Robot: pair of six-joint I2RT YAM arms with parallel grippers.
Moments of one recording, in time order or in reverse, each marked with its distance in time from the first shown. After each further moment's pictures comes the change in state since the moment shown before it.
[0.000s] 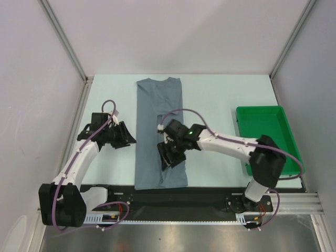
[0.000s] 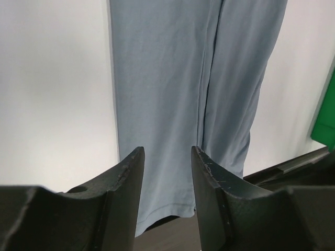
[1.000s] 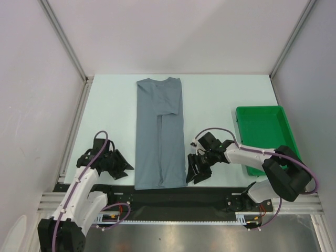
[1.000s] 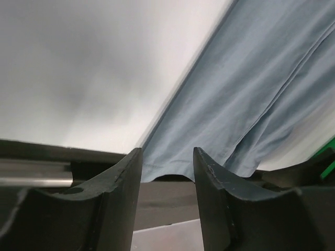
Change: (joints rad) left arm -0.020 -0.346 -0.312 -0.263 -0.132 -0.391; right arm -0.291 -0.292 -0.628 0.249 -0.303 0.095
